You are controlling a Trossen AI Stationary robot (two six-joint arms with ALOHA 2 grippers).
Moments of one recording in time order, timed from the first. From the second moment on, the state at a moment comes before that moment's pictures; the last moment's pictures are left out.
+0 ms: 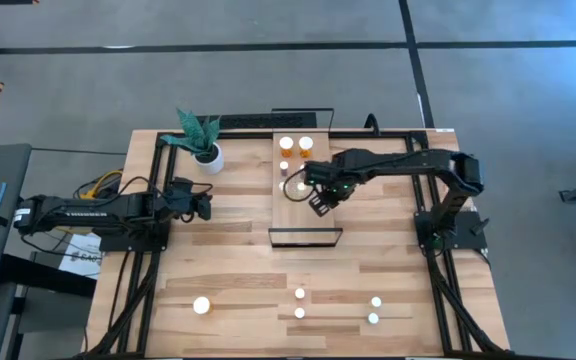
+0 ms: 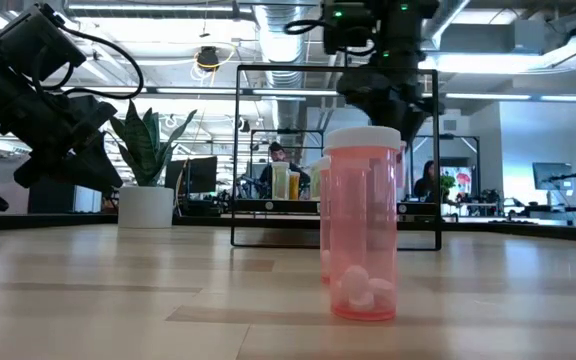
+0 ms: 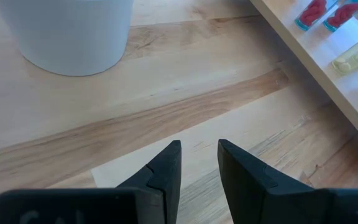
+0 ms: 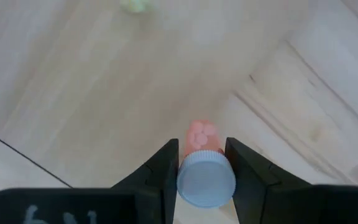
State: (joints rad) left arm 0.12 0.48 0.16 -0.41 -0.47 -0.88; right arm -0.17 1.76 1.44 -1.12 0.08 0.71
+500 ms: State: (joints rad) left arm 0.12 0.48 0.16 -0.41 -0.47 -0.88; right arm -0.15 2.01 1.75 -1.13 0.05 0.62
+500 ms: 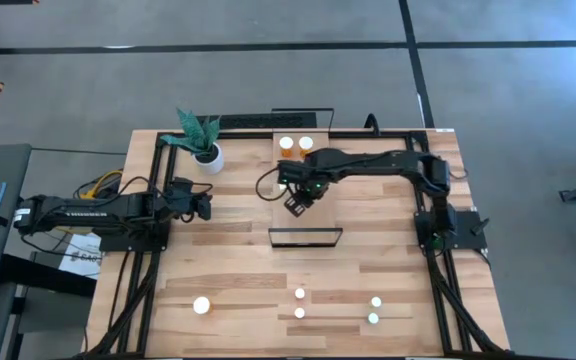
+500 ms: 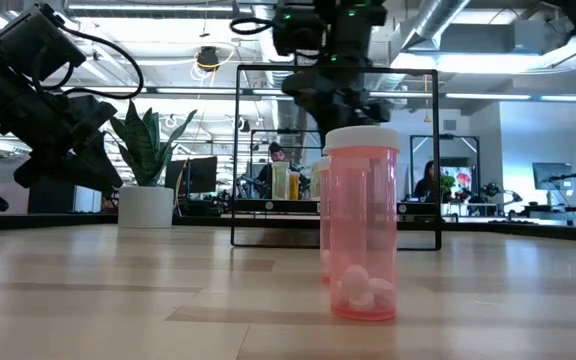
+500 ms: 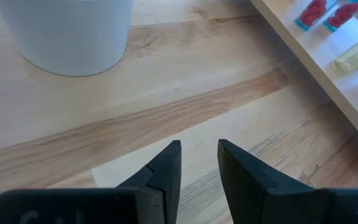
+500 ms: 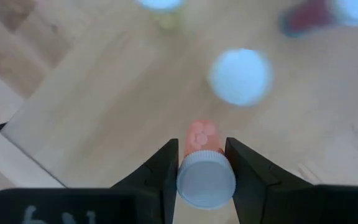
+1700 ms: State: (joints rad) left arm 0.12 0.48 0.16 -0.41 -0.47 -0.88; right arm -0.05 2.10 1.88 -1.01 0.09 0.44
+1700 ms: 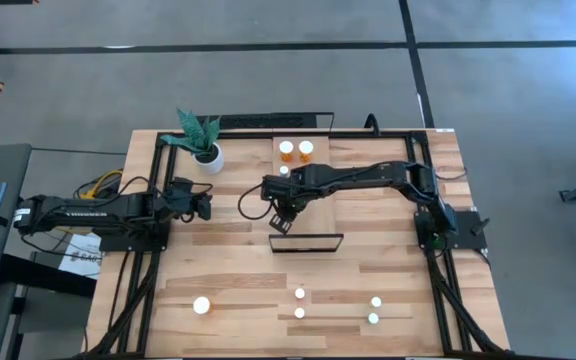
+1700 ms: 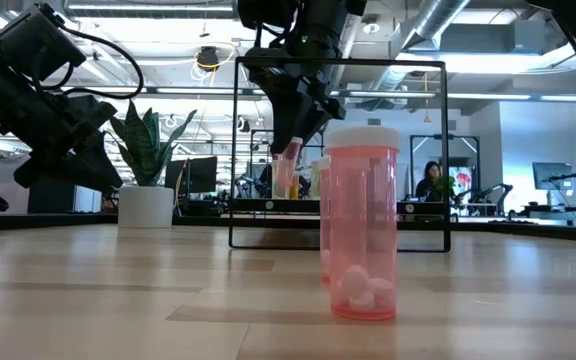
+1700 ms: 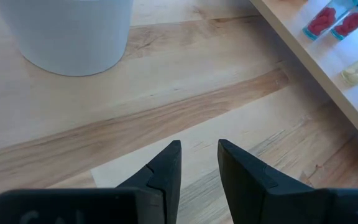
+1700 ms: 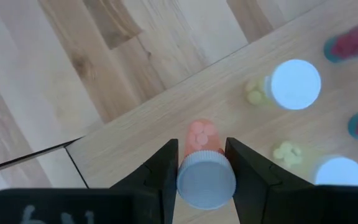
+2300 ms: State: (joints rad) left arm 0.12 0.48 0.16 -0.41 -0.47 -0.88; right arm -0.06 2.10 1.88 -1.03 0.08 0.19
